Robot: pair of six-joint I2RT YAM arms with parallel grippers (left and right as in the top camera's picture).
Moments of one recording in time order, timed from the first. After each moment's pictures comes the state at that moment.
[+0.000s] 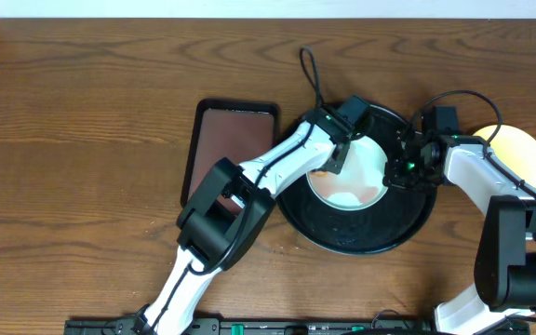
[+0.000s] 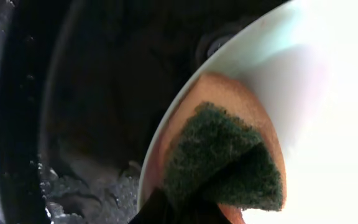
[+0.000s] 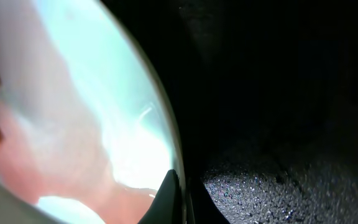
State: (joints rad) left arm -0.75 2.27 1.75 -0.81 -0.21 -0.33; right arm -0.01 1.78 0.99 -0.62 -0.31 0.18
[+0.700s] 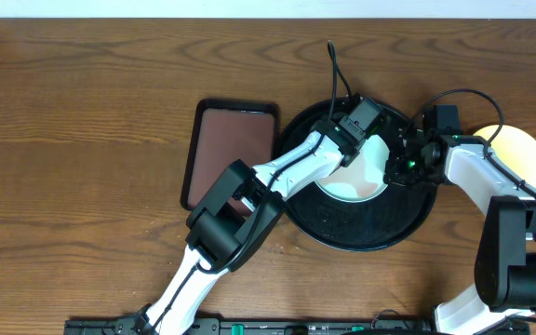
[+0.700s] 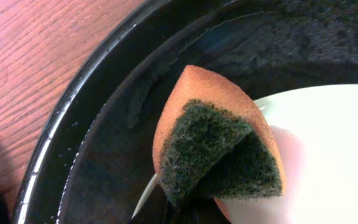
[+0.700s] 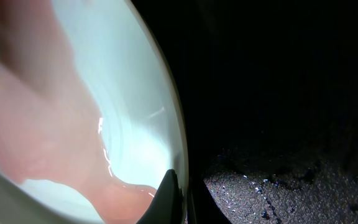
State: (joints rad) left arm -0.79 2.30 1.73 -0.49 -0.35 -0.15; right arm -0.01 1.78 0.99 -0.61 -0.30 0.20
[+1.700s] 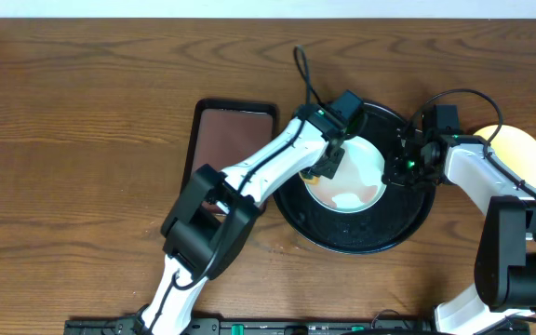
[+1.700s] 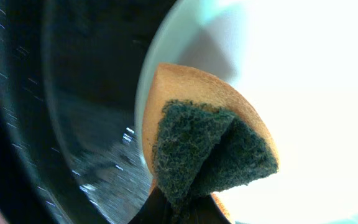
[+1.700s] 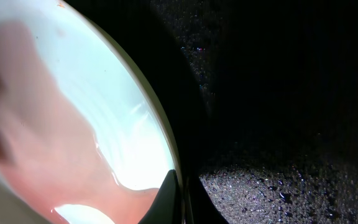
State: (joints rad) left arm -0.74 2.17 1.73 -0.97 -0.06 -0.30; right arm -0.01 1.78 0.99 -0.61 -0.33 0.19
